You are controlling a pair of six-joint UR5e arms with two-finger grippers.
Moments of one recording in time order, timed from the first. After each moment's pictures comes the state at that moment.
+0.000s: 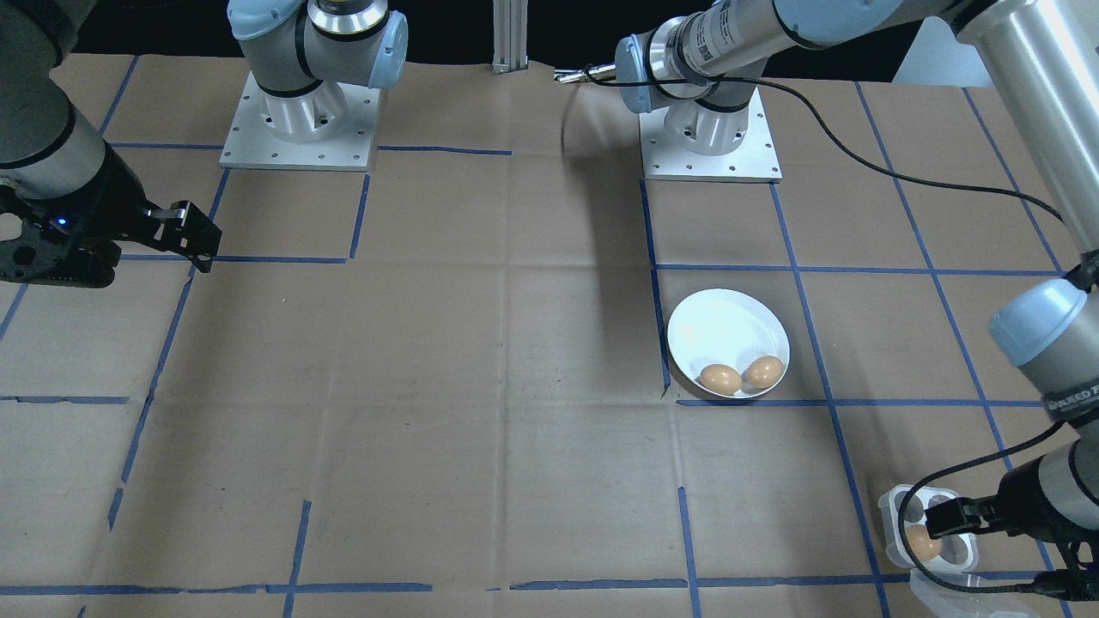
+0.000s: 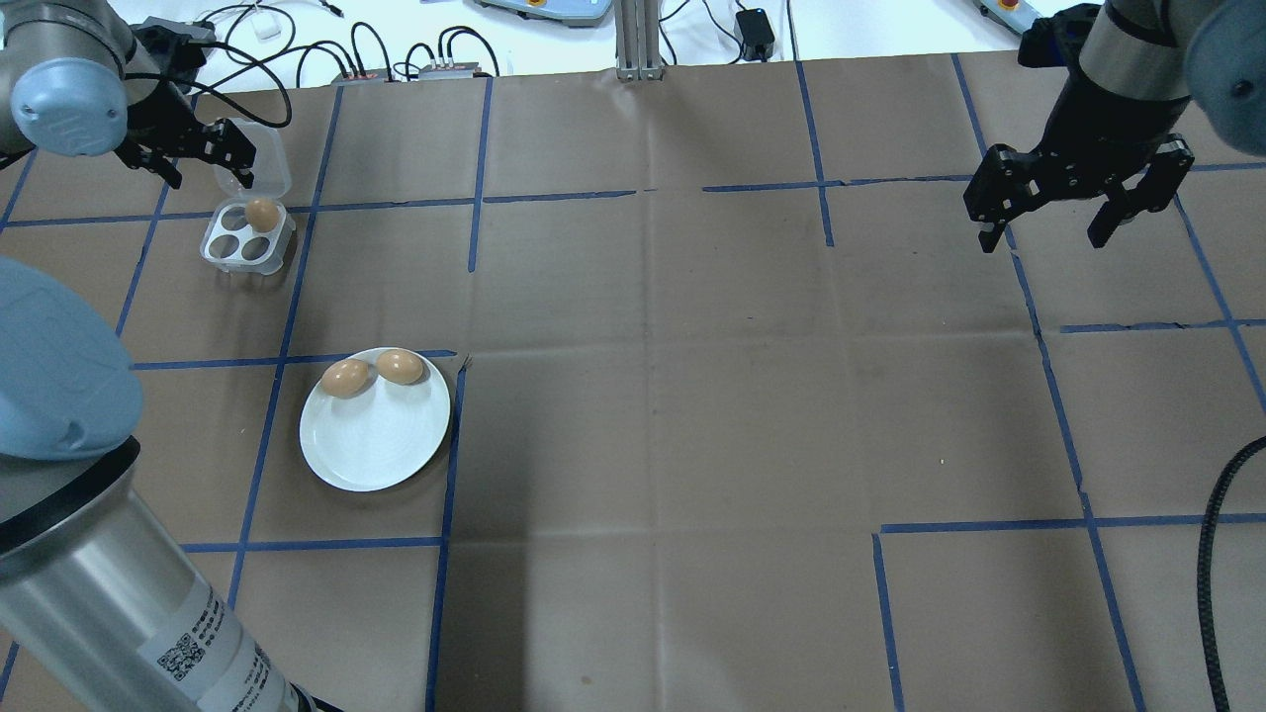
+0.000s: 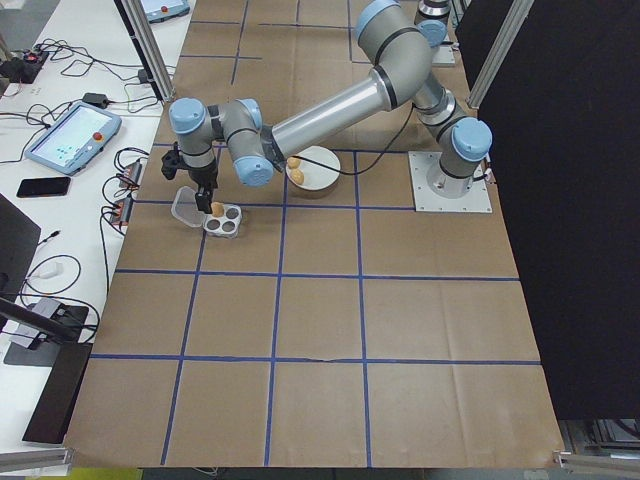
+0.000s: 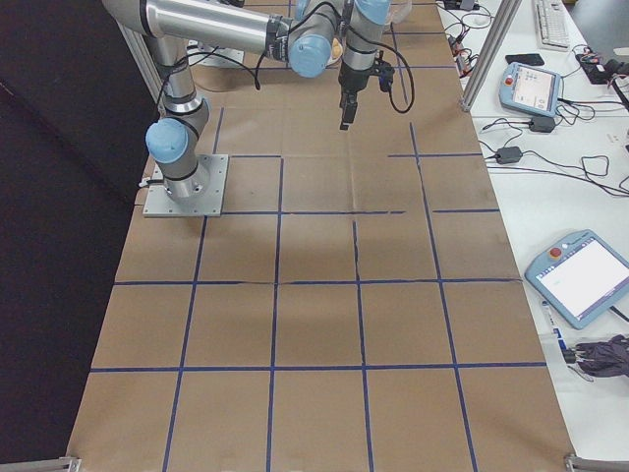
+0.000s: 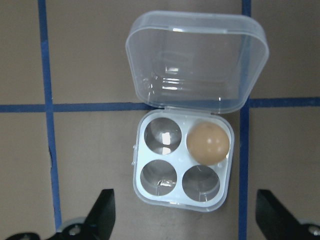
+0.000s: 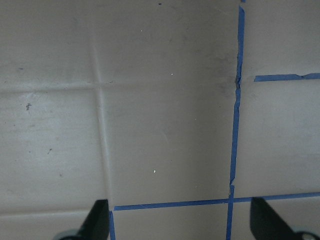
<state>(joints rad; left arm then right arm) -1.19 -2.30 -1.18 -1.19 1.62 0.37 1.39 -1.48 1.60 -1.57 -1.64 -0.14</state>
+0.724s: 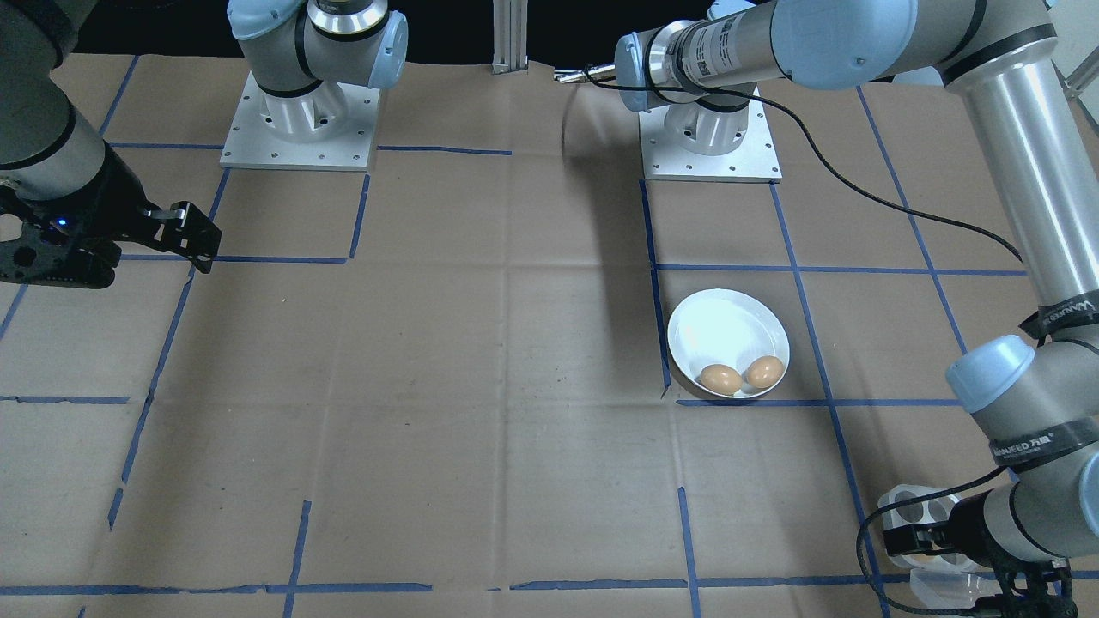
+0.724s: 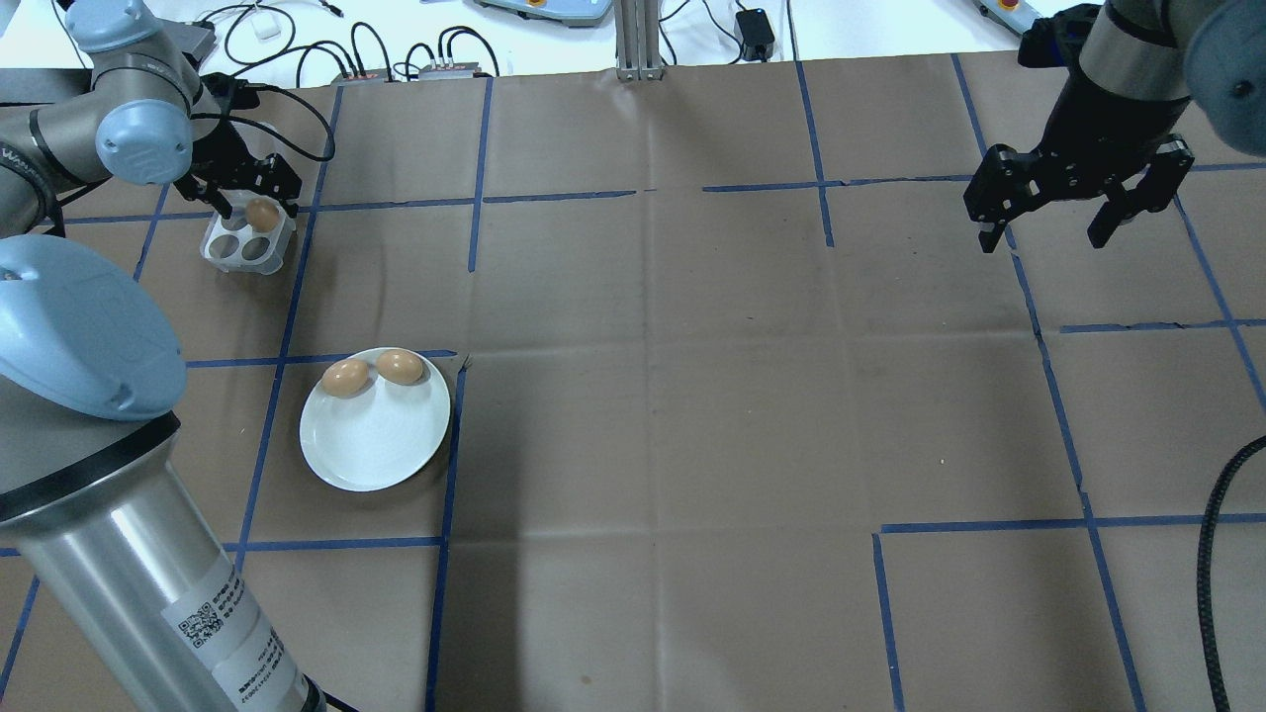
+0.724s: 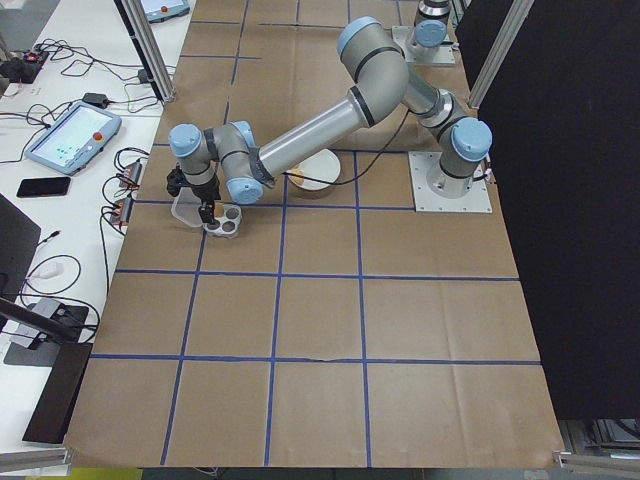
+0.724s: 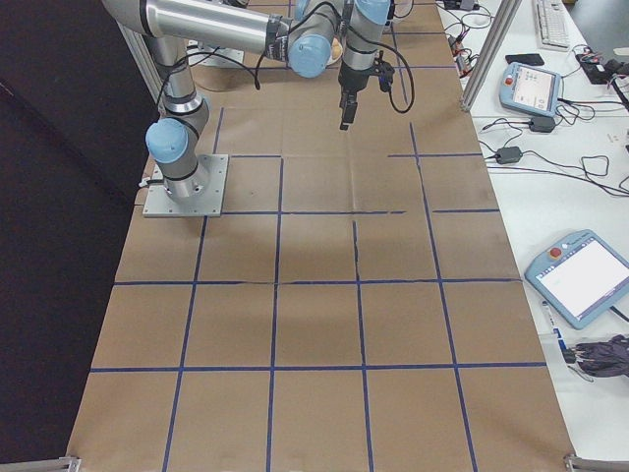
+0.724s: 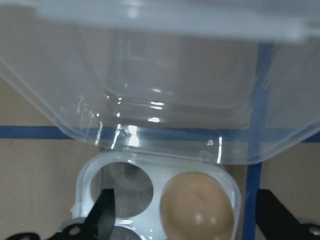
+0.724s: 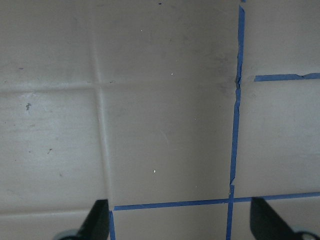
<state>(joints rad) -1.22 -2.38 -1.17 -1.15 1.62 0.36 1.39 -1.48 1.60 -1.57 -1.64 -0.14</state>
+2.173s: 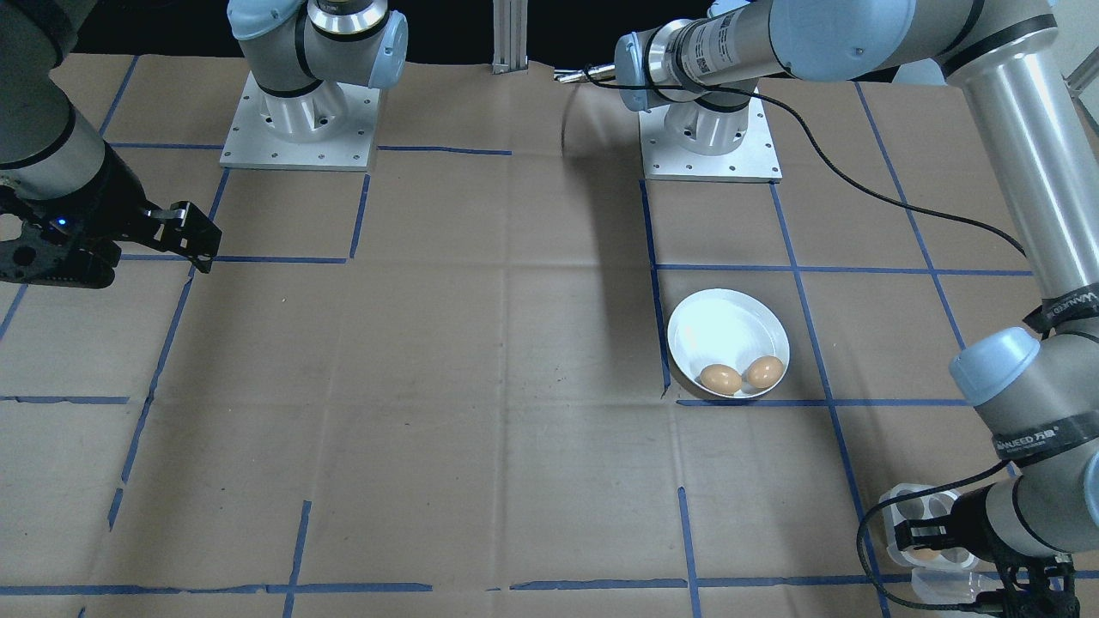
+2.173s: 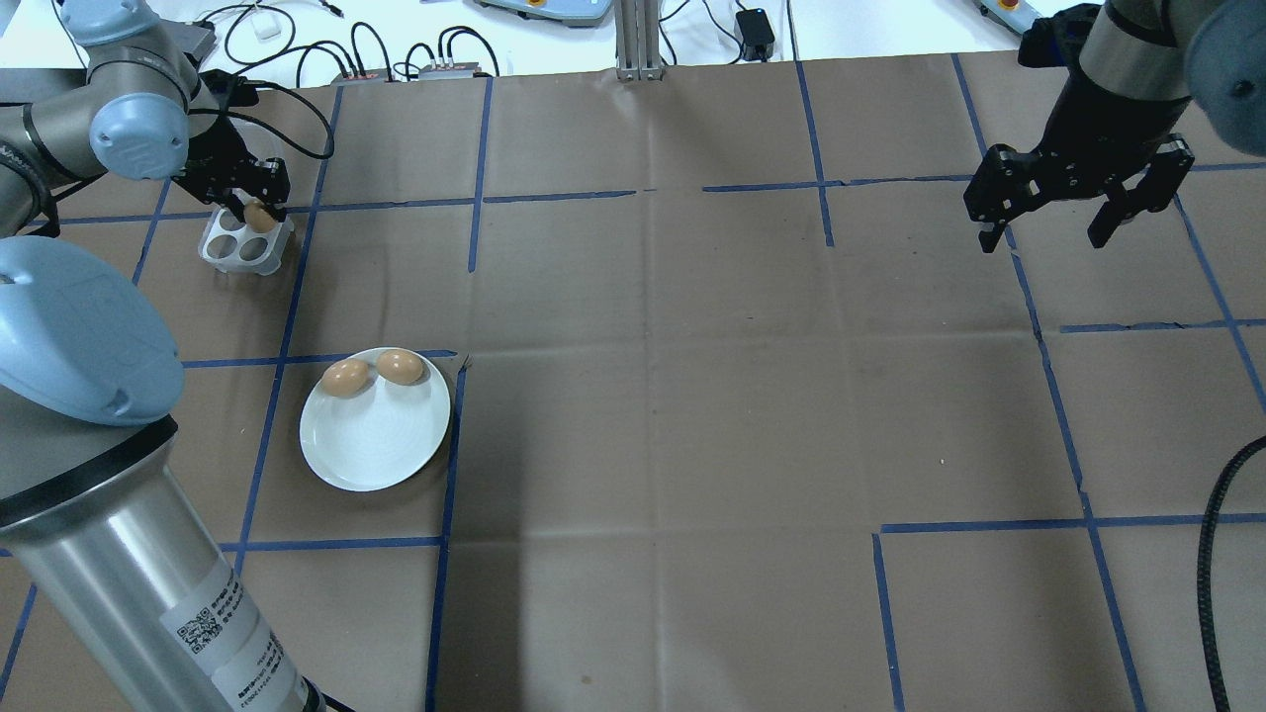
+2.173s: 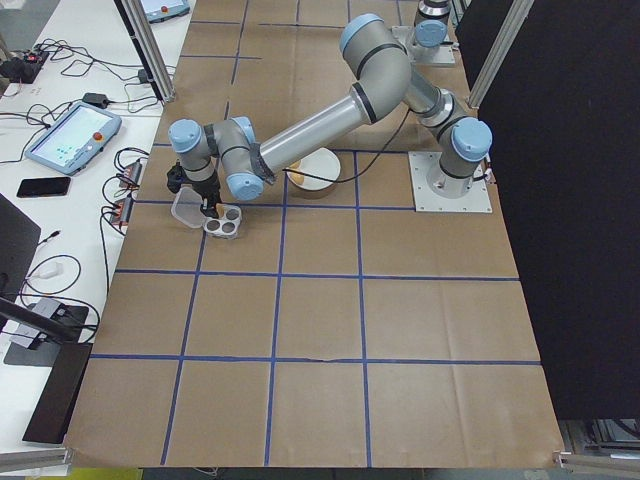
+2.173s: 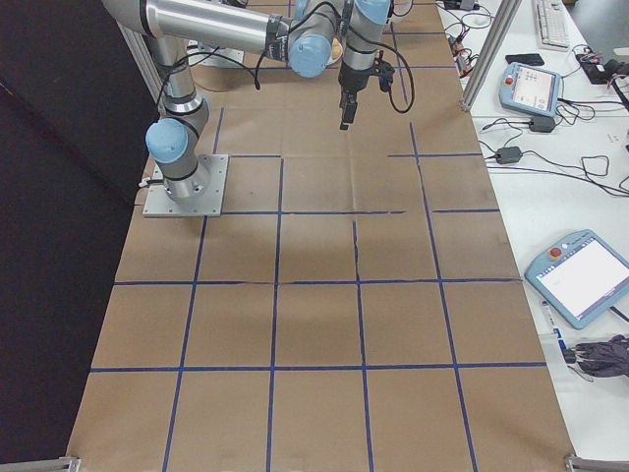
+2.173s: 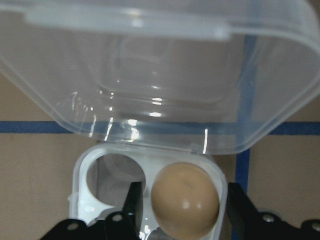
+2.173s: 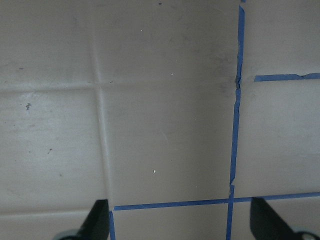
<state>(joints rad) -1.22 -2.36 -1.17 -1.18 1.62 0.35 1.39 -1.48 1.60 -1.57 -1.64 -0.14</state>
